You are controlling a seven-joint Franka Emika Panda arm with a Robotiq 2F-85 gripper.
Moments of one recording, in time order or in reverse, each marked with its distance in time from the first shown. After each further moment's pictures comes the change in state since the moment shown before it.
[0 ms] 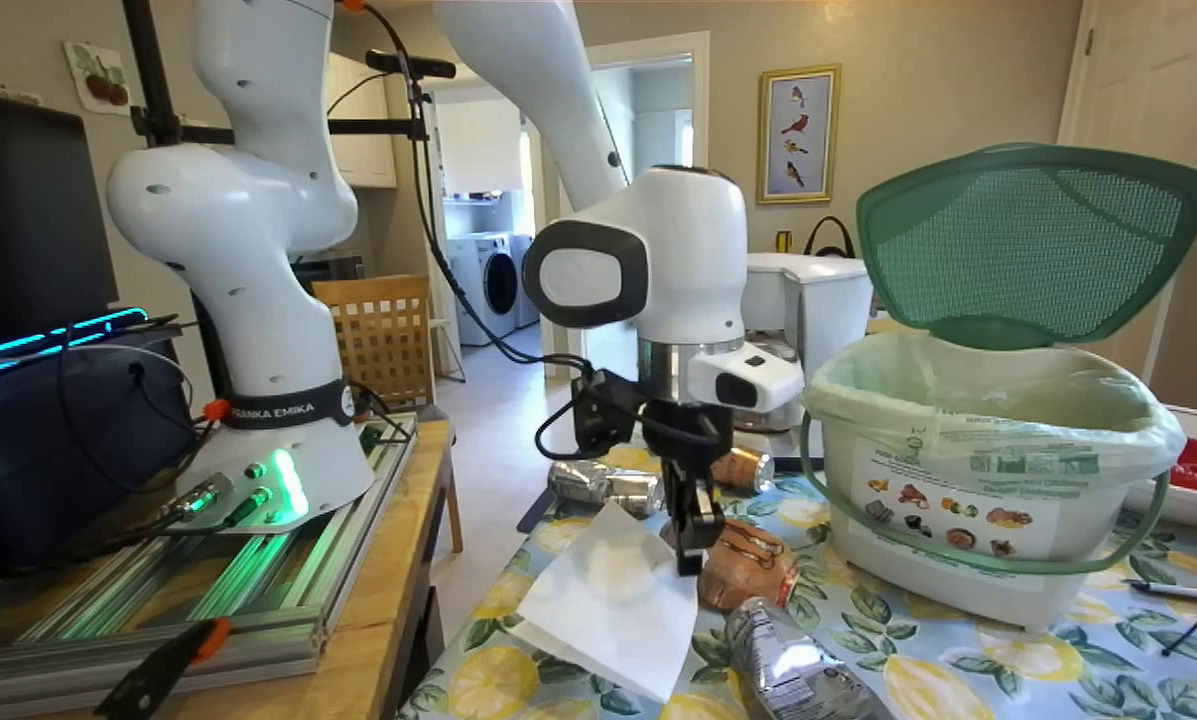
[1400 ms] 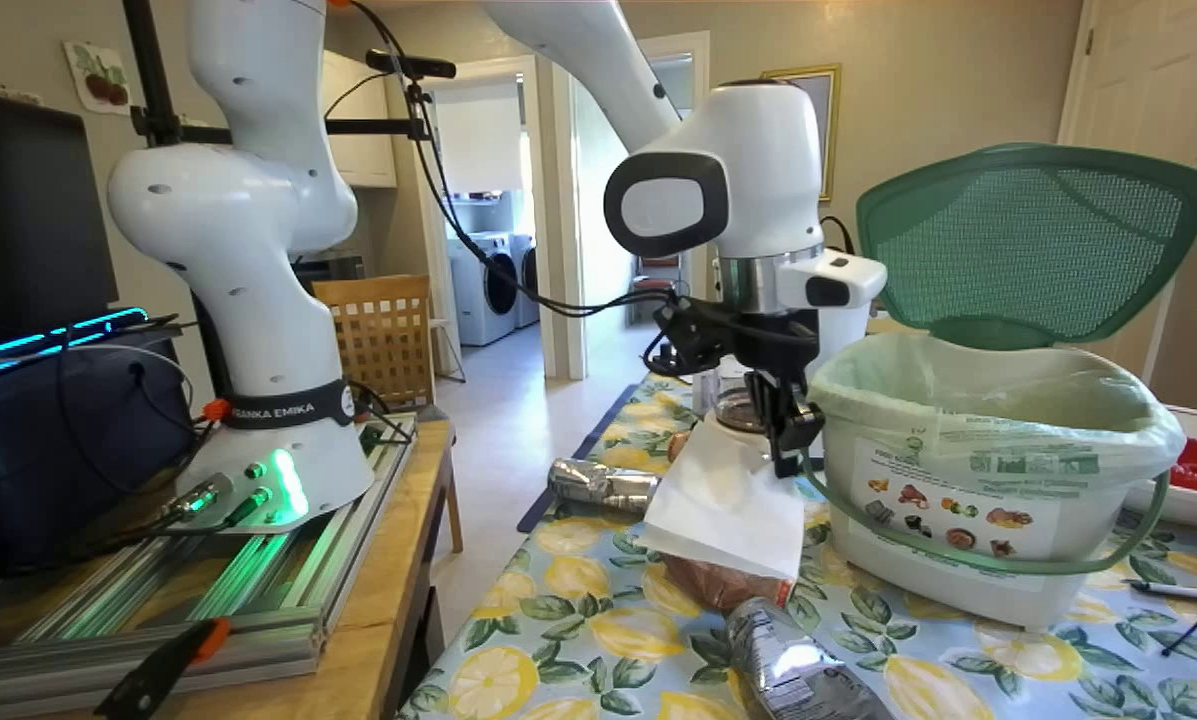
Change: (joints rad) arm 0.010 -0.037 0.124 0.173 0.174 -0.097 -0.024
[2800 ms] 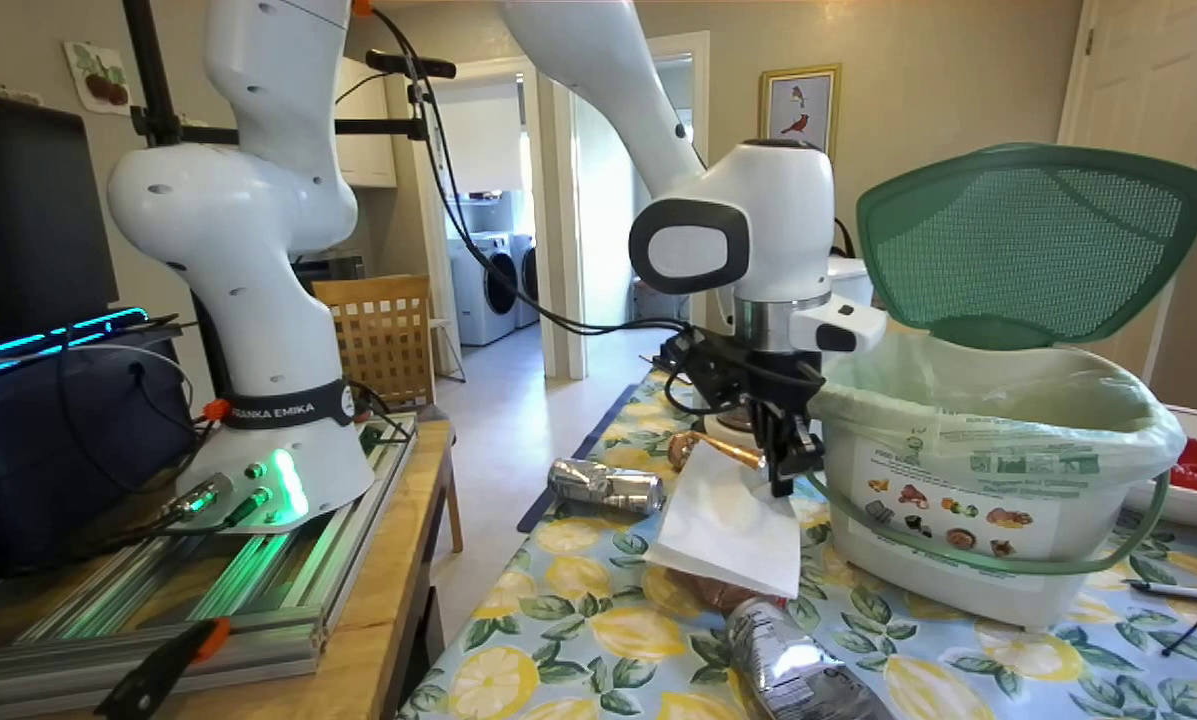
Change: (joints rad) arm 0.000 0.123 0.054 0.073 0.000 -0.002 -0.001
